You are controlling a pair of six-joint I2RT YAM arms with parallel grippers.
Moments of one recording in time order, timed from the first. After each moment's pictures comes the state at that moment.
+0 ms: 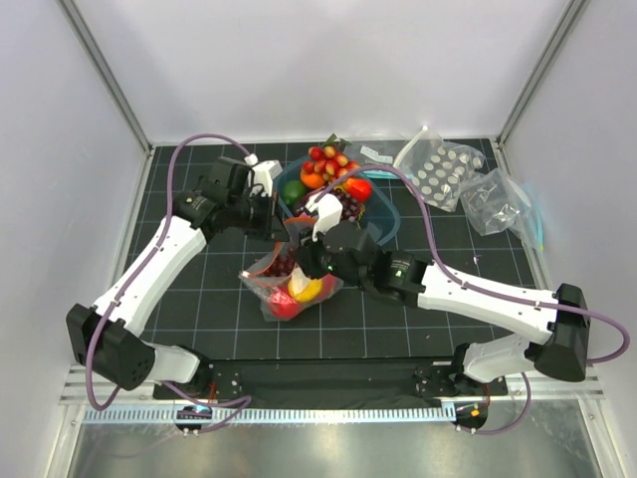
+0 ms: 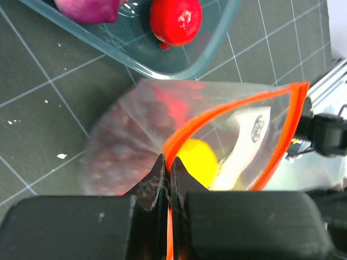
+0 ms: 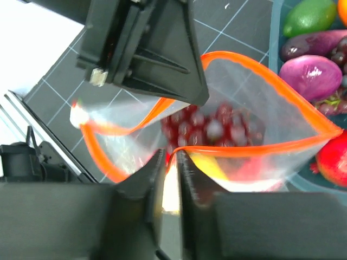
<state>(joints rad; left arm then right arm) -0.44 1.36 1.34 -0.81 0.41 -0.31 1.13 1.33 1.17 -0.23 0.30 0.42</state>
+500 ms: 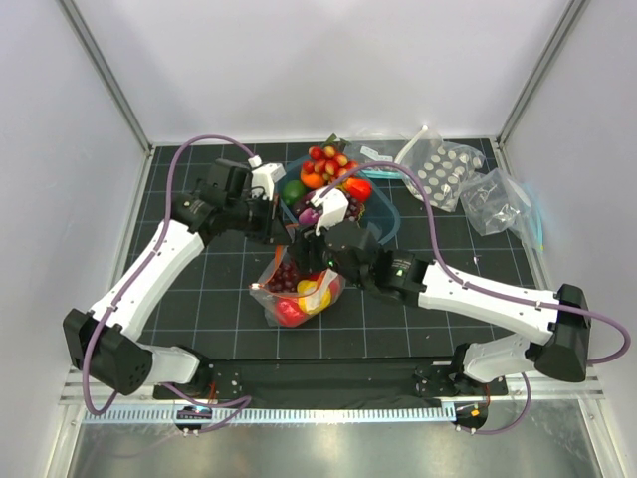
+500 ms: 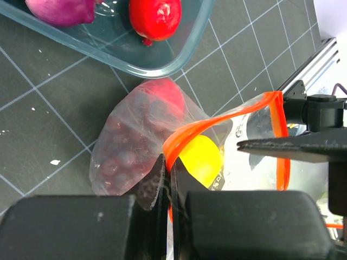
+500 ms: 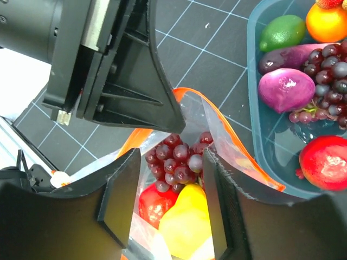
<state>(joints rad) -0.44 1.34 1.32 -0.80 0.49 -0.24 1.13 1.33 1.17 -0.19 0.39 0.42</state>
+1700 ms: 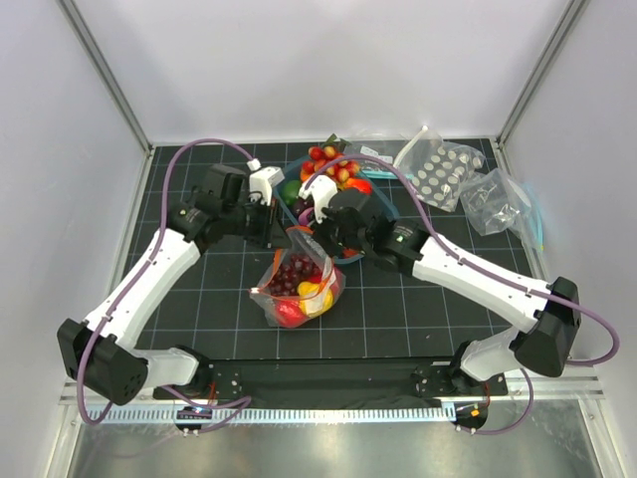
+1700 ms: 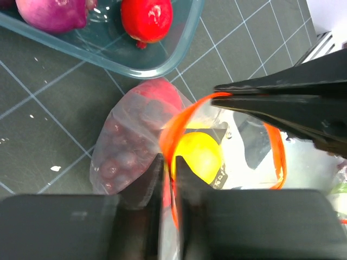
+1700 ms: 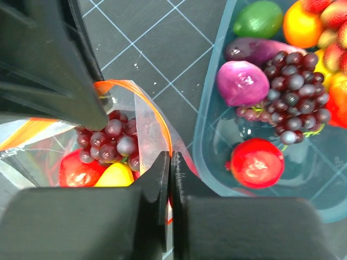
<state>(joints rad) -0.44 1.28 1.25 -0.75 0.52 -0.21 0.94 1.41 1.31 -0.46 0.13 0.05</state>
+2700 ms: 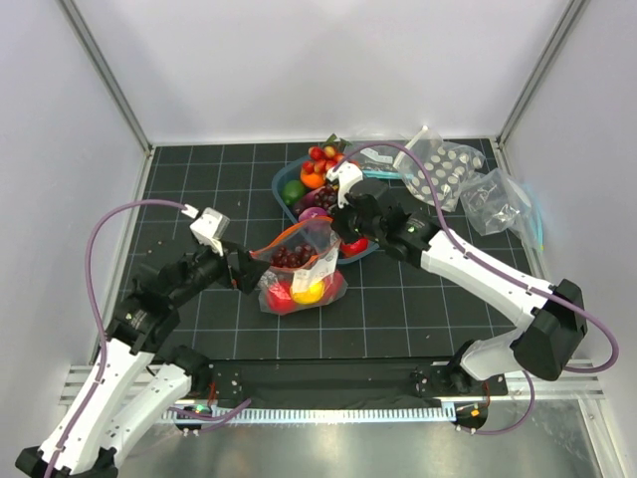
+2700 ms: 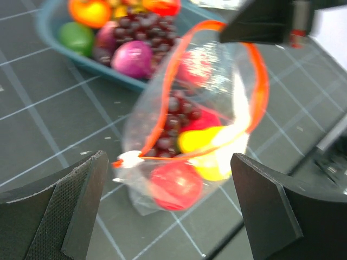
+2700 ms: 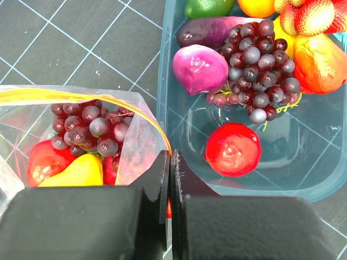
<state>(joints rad) -0.44 0.60 0.79 -0.48 0.27 -0.15 0.78 1.40 1.23 -0.40 0.10 0.13</state>
